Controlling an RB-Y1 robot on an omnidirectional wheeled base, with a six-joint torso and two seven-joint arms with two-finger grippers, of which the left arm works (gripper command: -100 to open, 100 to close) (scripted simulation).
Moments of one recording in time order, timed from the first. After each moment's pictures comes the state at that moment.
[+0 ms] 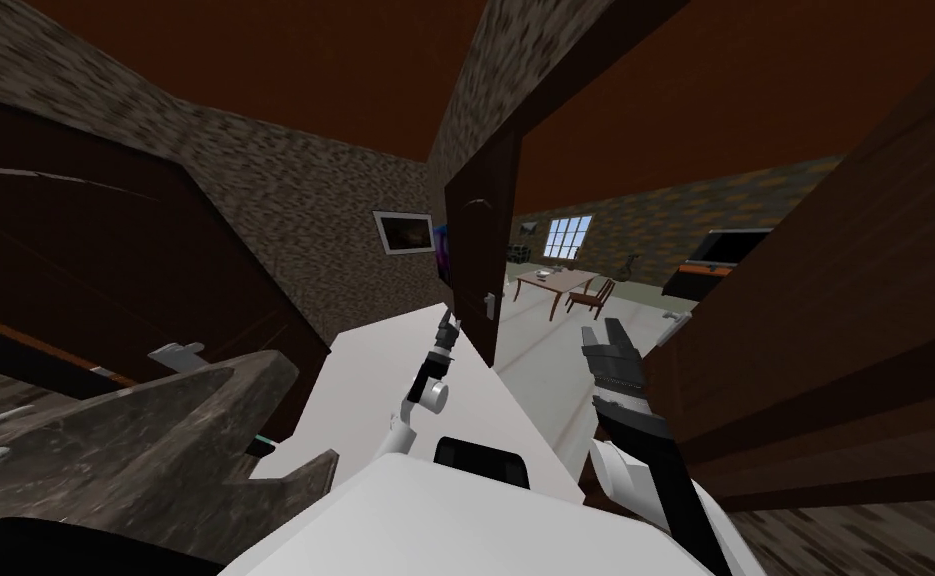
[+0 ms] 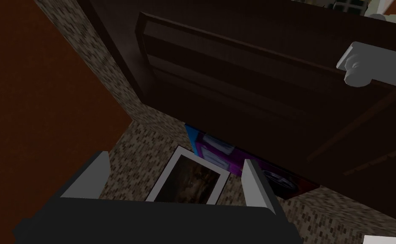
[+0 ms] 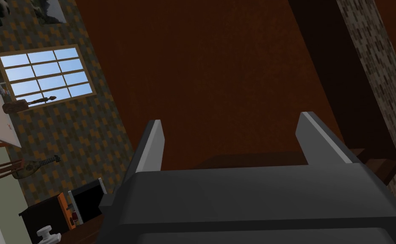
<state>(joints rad) 0.10 0.10 -0.25 -1.72 0.21 -0.41 0.03</state>
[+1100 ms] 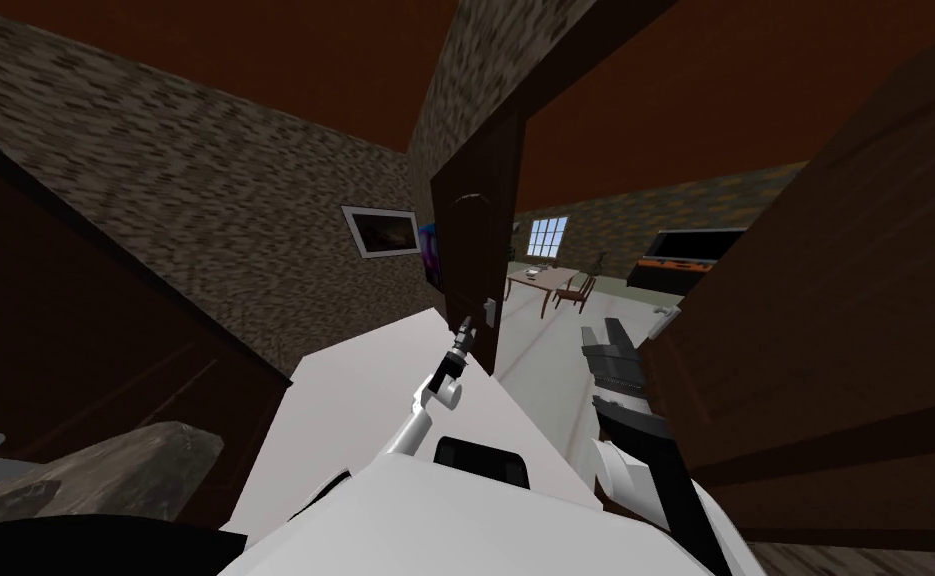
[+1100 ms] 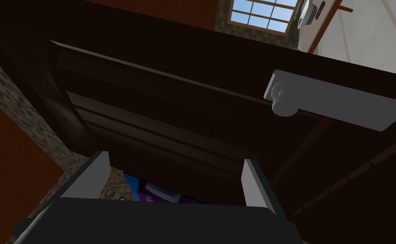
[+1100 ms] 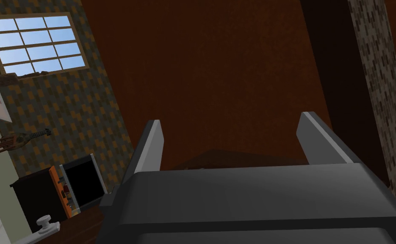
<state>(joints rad) -0.07 0.10 -0.36 -1.43 0.26 -0.40 -0.01</state>
